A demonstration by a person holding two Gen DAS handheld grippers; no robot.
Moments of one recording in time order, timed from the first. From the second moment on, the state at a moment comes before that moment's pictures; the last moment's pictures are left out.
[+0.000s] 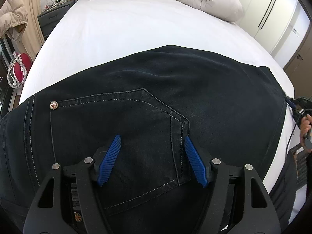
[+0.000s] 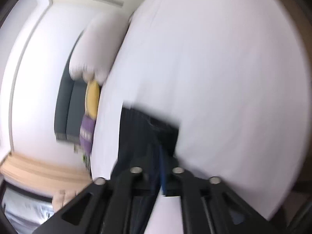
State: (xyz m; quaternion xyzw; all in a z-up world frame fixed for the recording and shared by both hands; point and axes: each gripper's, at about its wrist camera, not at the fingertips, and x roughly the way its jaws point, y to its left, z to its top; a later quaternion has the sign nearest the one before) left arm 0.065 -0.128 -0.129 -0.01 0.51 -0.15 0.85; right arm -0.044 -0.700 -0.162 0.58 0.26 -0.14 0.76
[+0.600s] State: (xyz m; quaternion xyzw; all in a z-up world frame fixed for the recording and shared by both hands) left arm 0.053 -0.123 -0.133 -0.01 0.50 -0.15 0.85; right arm -0.028 -0.710 -0.177 0.63 0.26 -0.10 0.72
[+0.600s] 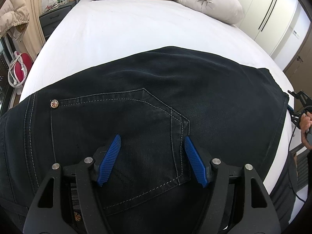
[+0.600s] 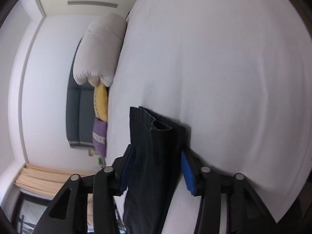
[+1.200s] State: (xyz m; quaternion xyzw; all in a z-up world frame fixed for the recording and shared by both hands) left arm 0.051 -0.114 -0.132 -0.02 0.50 -0.15 0.85; right arm -0.003 -0.692 -0.149 0.55 0.28 -0.11 0.78
